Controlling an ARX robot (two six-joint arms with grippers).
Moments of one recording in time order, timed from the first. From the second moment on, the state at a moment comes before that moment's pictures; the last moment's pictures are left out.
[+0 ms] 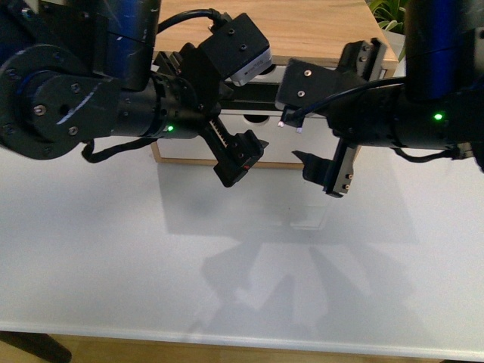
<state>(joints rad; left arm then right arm) -0.37 2.19 1.06 0.62 0.40 0.56 0.30 2.12 1.01 0.56 -0.20 -1.09</state>
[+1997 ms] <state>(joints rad) 0.00 0.58 0.02 0.57 0.00 0.00 0.00 0.69 0.02 0.67 0.00 -0.01</state>
